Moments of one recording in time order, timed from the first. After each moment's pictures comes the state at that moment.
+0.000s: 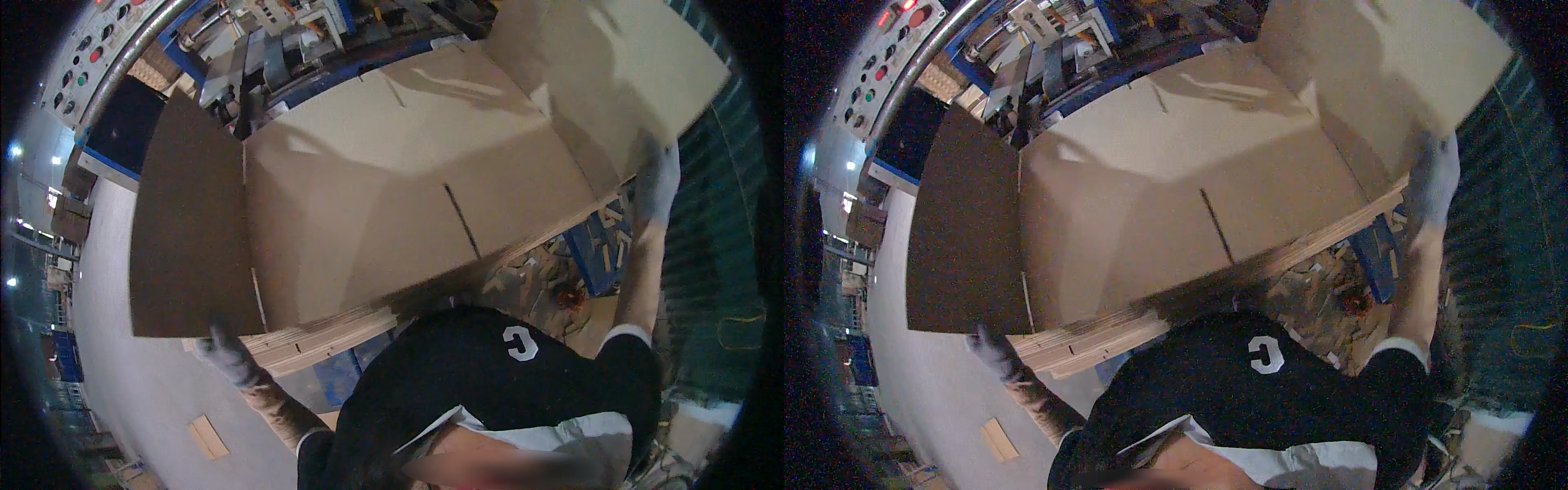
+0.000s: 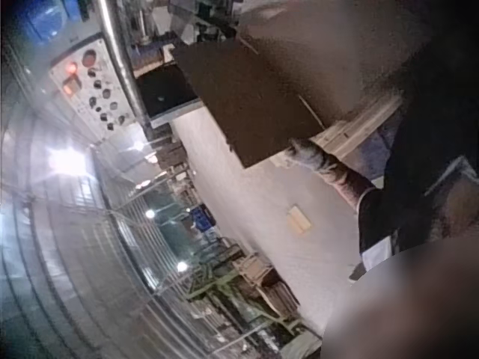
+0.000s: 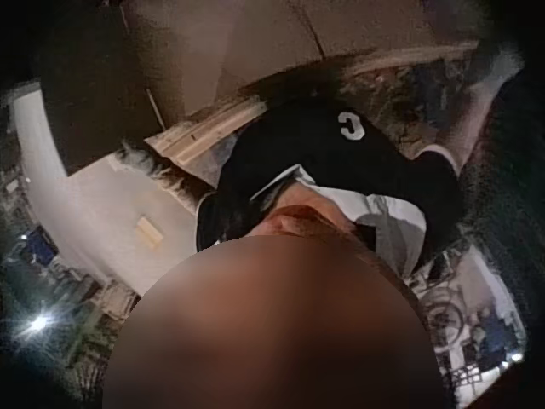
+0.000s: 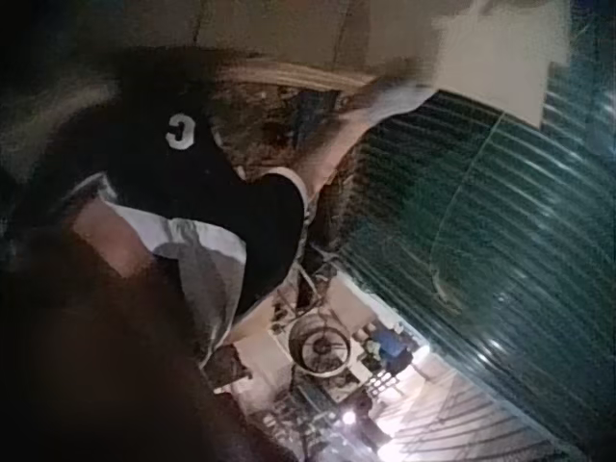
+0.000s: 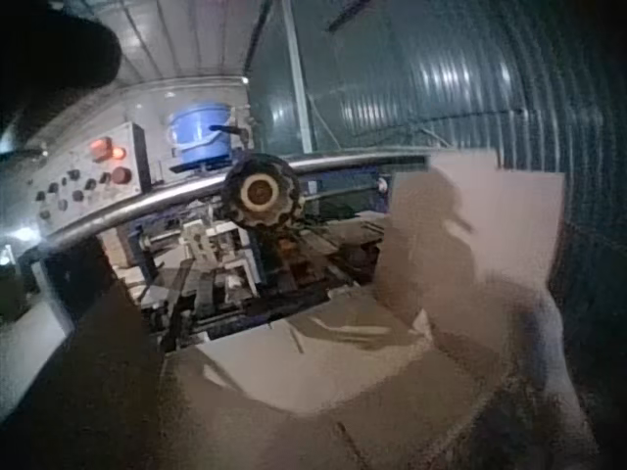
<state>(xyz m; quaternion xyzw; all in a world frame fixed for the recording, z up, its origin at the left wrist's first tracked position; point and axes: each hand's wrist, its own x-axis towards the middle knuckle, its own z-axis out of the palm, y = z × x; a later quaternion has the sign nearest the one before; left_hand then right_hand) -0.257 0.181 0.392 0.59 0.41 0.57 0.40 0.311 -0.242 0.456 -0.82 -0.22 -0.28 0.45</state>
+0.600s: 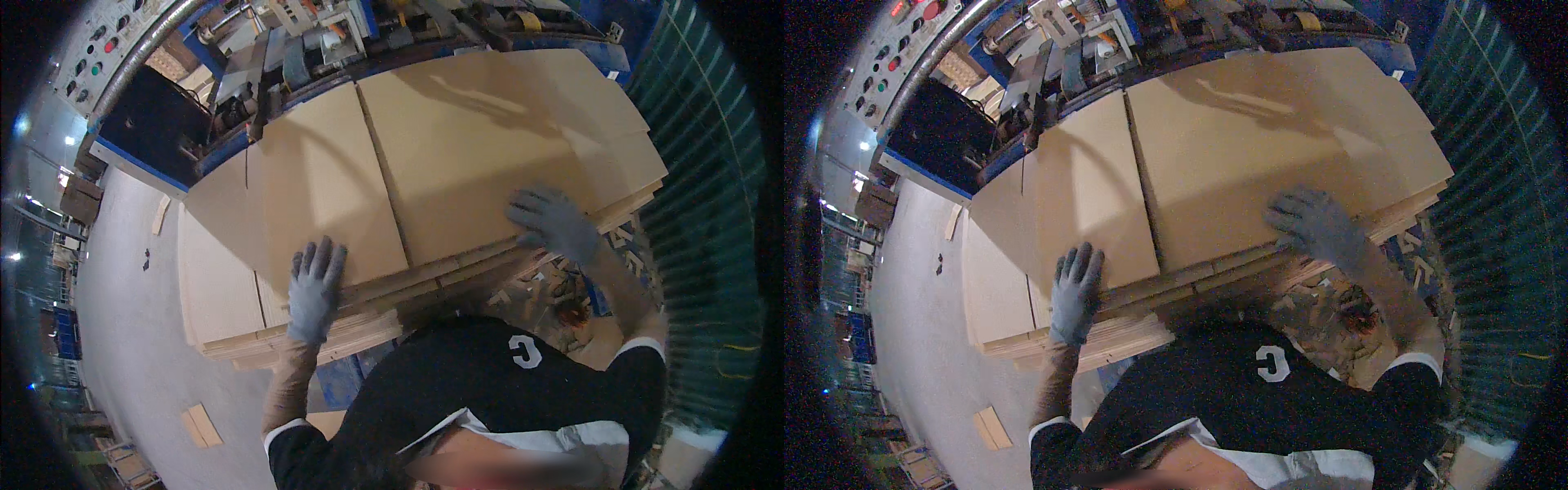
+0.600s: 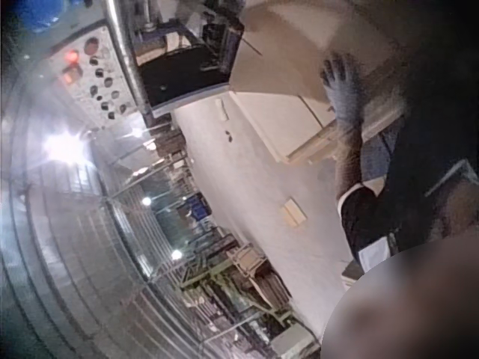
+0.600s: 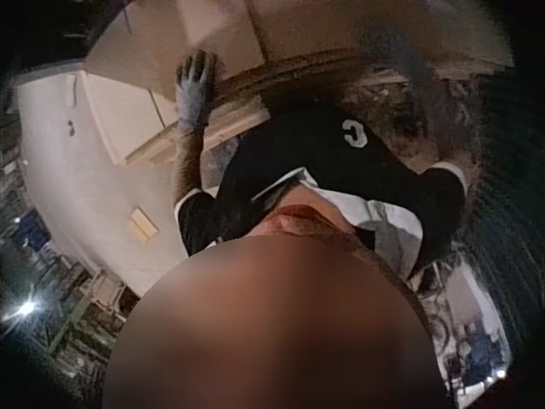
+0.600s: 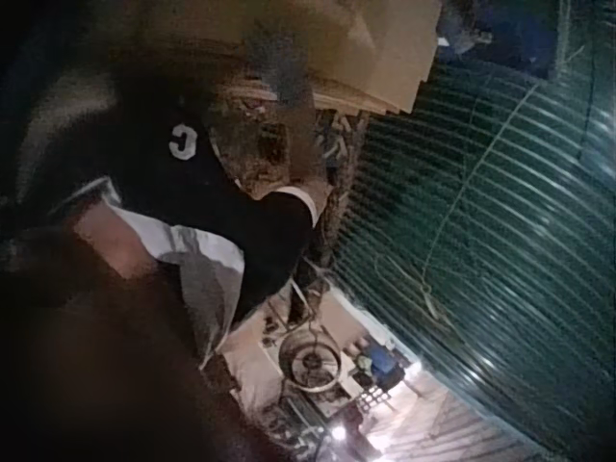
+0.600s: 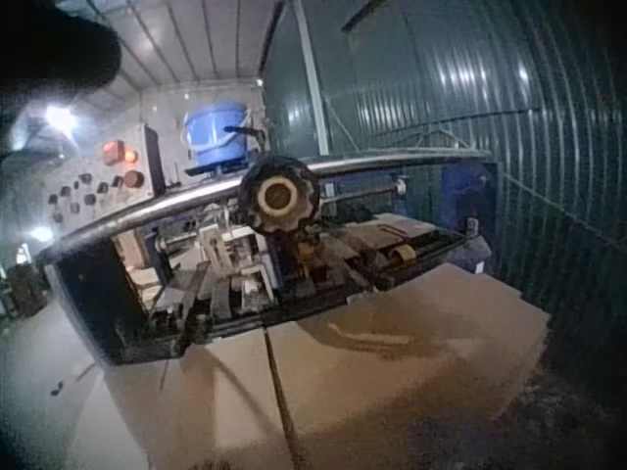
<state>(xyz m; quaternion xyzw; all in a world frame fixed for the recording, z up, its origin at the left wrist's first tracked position) -0.106 0.138 0.393 0.98 0.18 0.11 -0.04 0.257 -0.131 0.390 -0.67 -0.73 -0.10 0.07</state>
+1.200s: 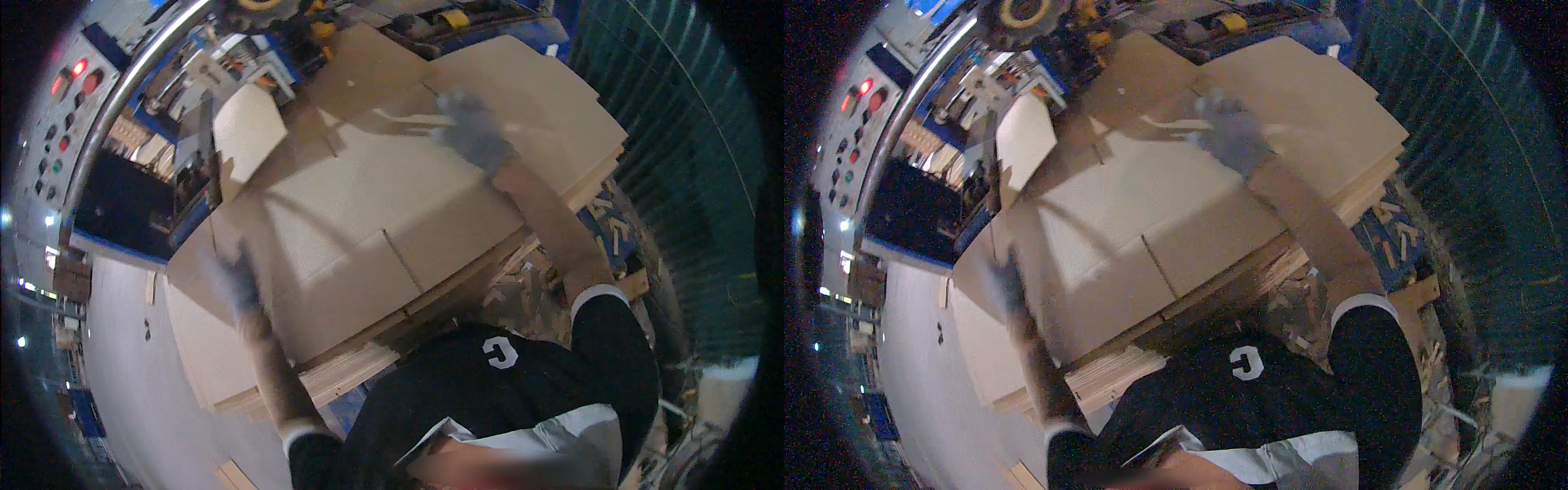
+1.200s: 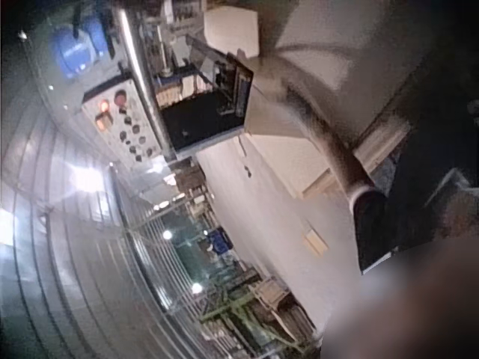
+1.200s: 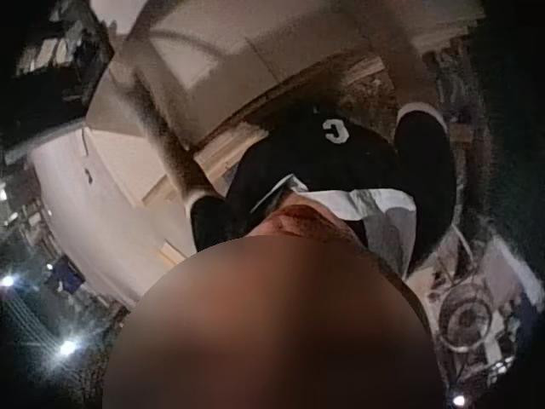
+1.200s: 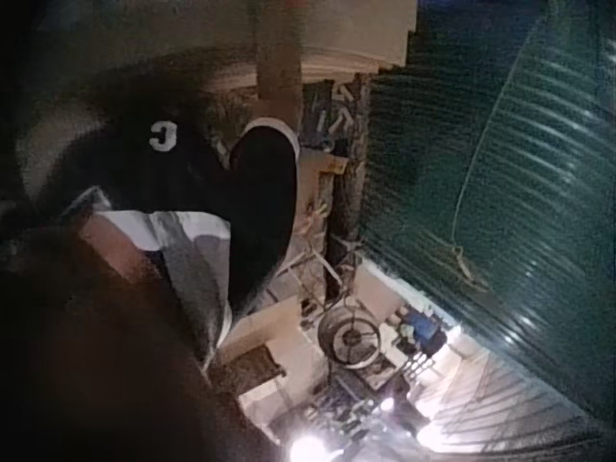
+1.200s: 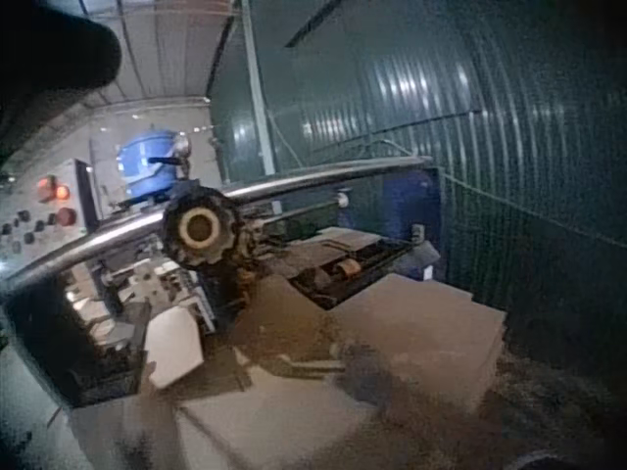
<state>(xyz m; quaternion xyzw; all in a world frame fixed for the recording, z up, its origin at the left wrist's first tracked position) -0.043 0.276 0.410 0.80 0.45 0.37 0.14 0.353 -0.024 0.387 -0.88 -0.38 -0.17 0.24</state>
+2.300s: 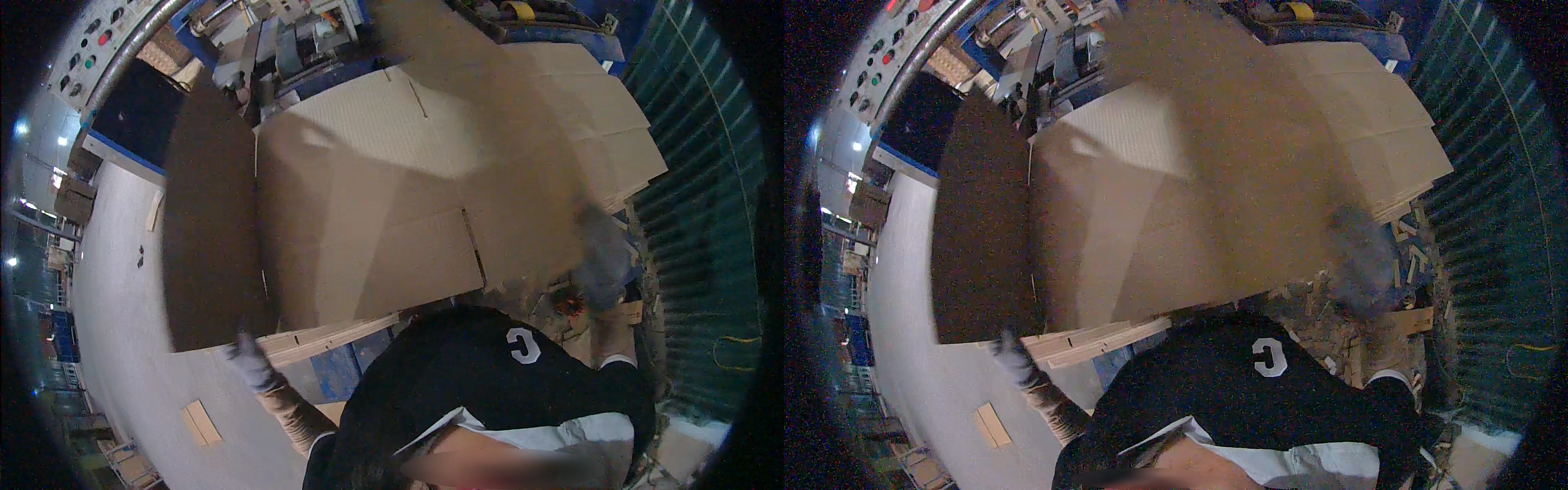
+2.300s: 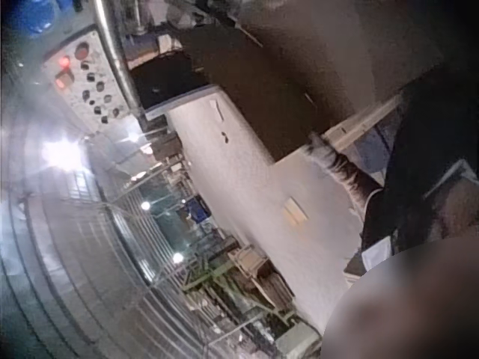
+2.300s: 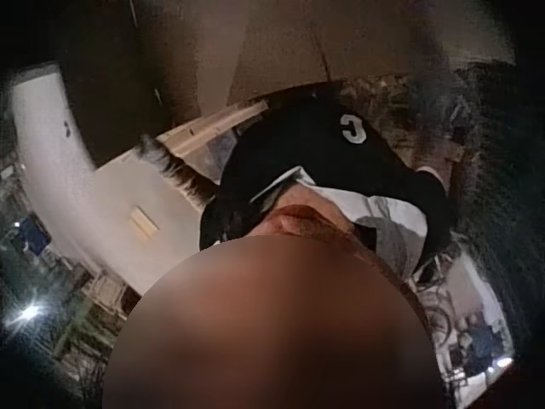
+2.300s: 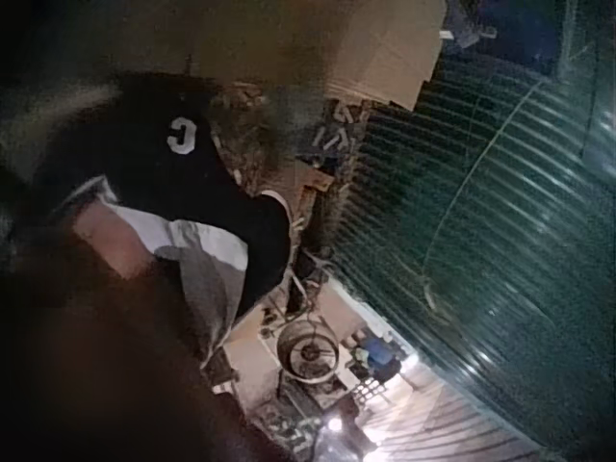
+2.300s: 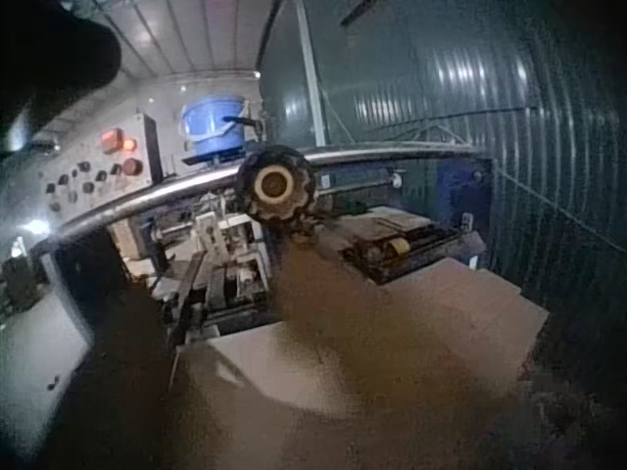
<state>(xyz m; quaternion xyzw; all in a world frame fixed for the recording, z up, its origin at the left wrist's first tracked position) -0.249 0.136 0.380 0.61 0.50 0.51 0.36 0.188 -0.202 0.442 -0.73 -0.54 -0.22 0.34</state>
